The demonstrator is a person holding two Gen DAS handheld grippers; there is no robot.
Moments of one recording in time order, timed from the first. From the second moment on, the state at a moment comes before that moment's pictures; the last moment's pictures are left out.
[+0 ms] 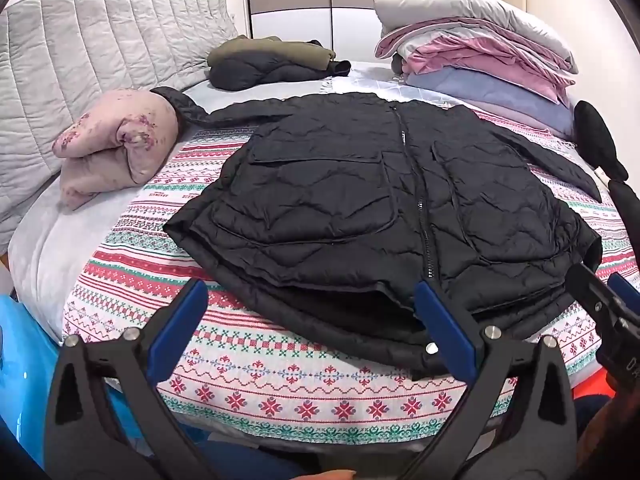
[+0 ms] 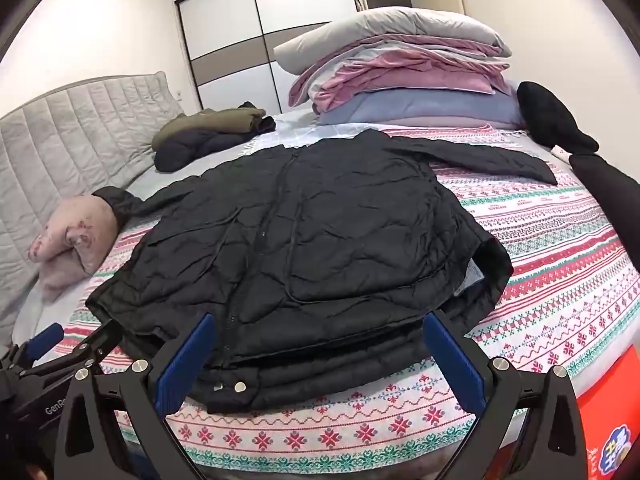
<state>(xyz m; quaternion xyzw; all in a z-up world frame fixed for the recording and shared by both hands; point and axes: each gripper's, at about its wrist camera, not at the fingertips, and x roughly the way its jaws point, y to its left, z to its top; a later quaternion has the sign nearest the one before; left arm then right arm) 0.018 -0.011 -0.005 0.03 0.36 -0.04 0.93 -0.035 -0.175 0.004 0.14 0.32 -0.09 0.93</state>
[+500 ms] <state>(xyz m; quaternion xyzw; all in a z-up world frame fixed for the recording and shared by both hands) 0.020 -0.008 -0.007 0.03 0.36 -0.04 0.93 -0.037 -0.171 -0.005 0.14 0.32 -0.09 0.93</state>
